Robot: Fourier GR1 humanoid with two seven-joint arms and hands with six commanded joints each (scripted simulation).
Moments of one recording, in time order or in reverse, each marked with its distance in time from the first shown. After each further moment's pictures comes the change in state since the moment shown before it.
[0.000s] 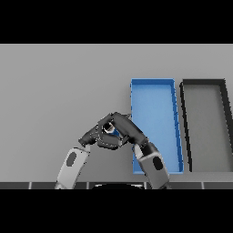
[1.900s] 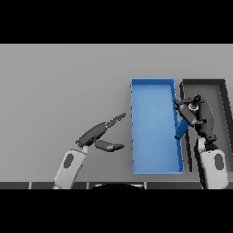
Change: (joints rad) left arm 0.027 0.037 -0.007 -0.022 -0.007 0.003 0.032; right arm 0.200 -0.622 -0.375 -0.014 -0.493 -0.590 0.093
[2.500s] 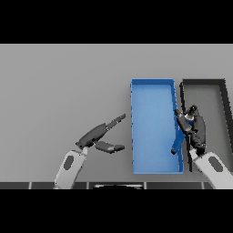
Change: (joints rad) left arm 0.011 -0.002 -0.016 -0.015 -0.009 0.004 0.027; right arm 0.078 -0.357 0.410 0.081 -0.141 -0.515 -0.053
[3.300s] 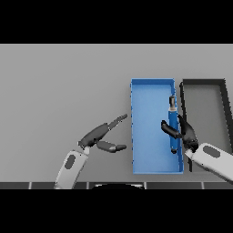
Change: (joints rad) left arm -0.005 -0.011 -0.004 0.006 -0.008 0.007 0.011; right arm -0.517 -0.367 0.723 0.089 -0.526 -0.074 0.053
